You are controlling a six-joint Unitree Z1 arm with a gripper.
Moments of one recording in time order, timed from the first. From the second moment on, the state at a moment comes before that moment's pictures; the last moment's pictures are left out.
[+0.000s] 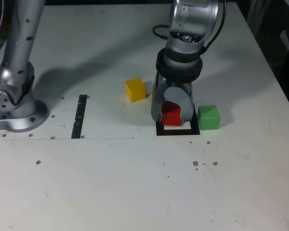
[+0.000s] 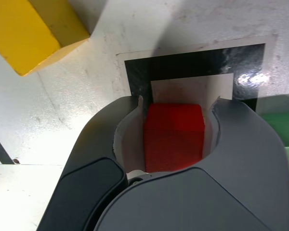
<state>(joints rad) -0.11 2.07 -1.46 1.10 0.08 -0.03</state>
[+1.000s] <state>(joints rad) 0.04 1.75 -1.31 1.27 0.14 -0.13</state>
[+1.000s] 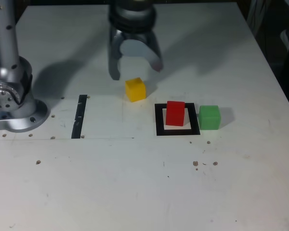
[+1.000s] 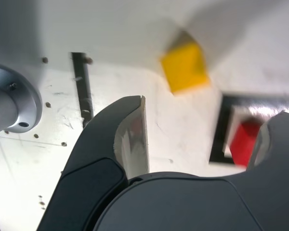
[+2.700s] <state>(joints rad) 0.19 1.88 -1.14 0.99 0.10 -0.06</state>
